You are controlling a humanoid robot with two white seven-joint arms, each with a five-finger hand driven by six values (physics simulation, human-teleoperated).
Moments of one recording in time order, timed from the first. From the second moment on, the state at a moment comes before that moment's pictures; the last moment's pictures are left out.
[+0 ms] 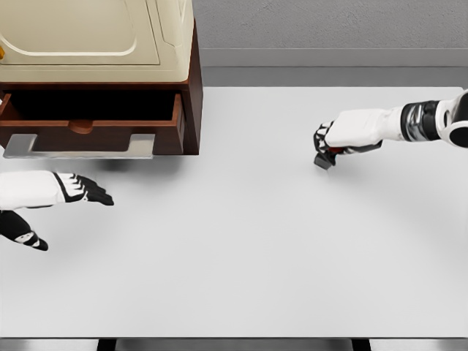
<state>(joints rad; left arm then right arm) -0.43 1.33 -0.65 -1.76 0.20 -0.61 -0.61 -1.00 -0.77 1.01 -1.30 0.45 -0.61 0.61</state>
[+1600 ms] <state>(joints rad) -0.40 1.33 -0.67 -1.73 0.08 -0.61 -0.61 -1.40 -0.50 1.16 -1.39 0.30 -0.61 0.61</state>
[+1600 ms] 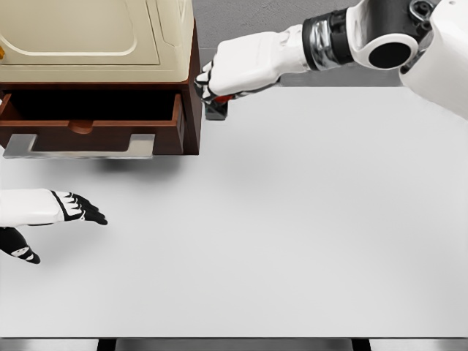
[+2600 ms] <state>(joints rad) -0.39 1.33 -0.67 -1.73 0.08 -0.61 -0.61 -1.49 -0.31 1.20 -1.34 0.21 -0.61 0.61</state>
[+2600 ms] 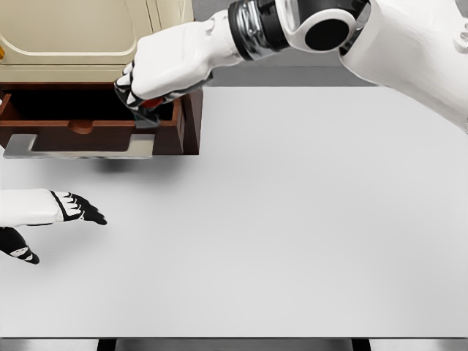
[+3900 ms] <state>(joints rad) -0.38 1.34 -0.67 -1.73 0.08 -0.61 -0.61 -1.51 -0.07 1.21 -0.94 0.22 -0.61 0.61</state>
